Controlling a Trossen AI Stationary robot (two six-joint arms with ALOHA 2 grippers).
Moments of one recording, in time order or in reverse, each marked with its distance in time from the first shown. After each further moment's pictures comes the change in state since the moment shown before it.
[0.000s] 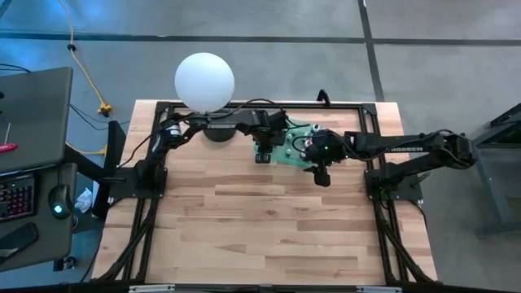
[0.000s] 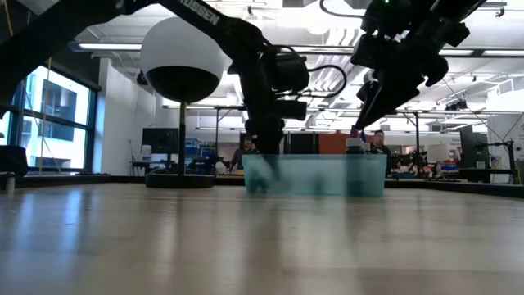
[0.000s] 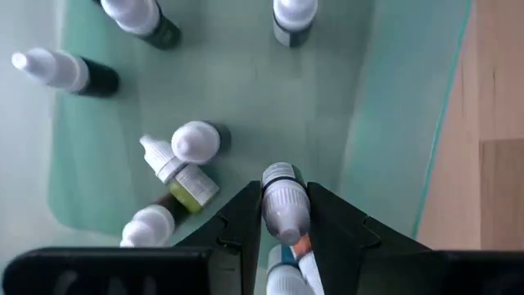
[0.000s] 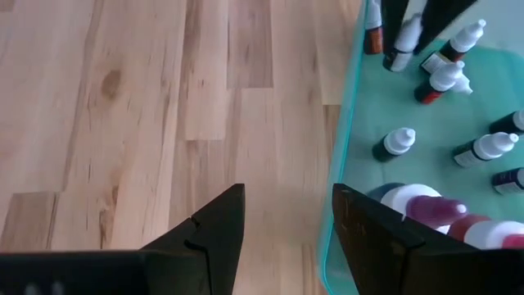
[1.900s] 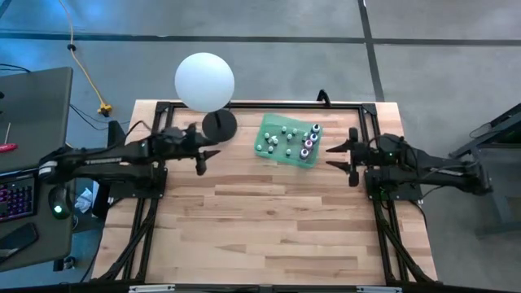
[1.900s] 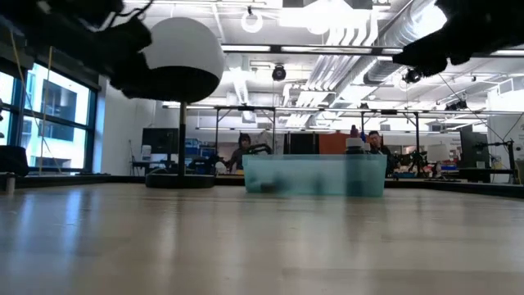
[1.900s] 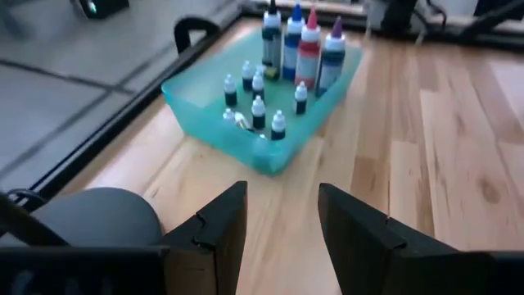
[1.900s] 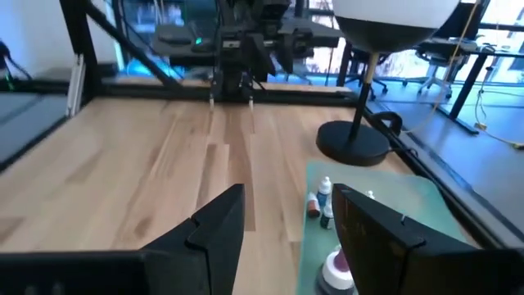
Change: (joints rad) left arm -0.033 -1.472 -1.398 0.764 -0.081 -0.427; right arm -0.002 -0.849 -0.376 0.235 0.015 0.016
